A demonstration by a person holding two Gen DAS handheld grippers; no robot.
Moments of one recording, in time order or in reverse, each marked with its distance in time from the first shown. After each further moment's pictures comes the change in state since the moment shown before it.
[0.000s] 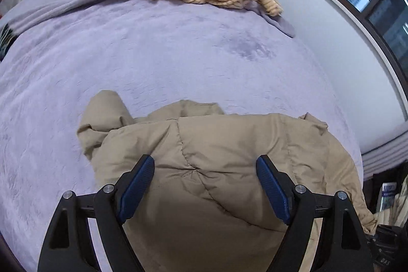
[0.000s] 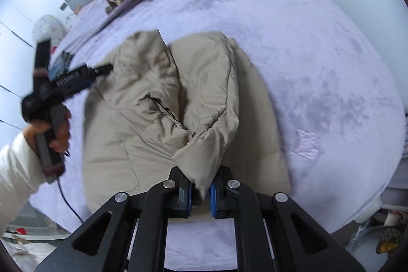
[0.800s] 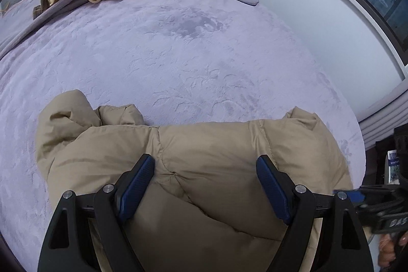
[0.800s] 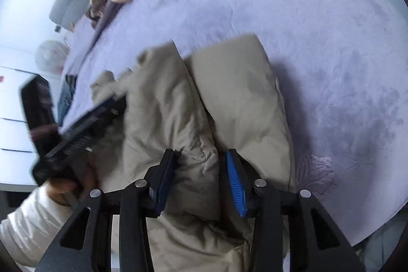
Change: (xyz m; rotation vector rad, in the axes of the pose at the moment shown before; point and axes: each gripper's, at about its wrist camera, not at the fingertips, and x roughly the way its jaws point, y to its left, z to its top) left arm 0.048 -0.095 -0.005 0.150 0.073 -0.031; right arm 0.057 -0.070 0.063 0.179 0.160 0.206
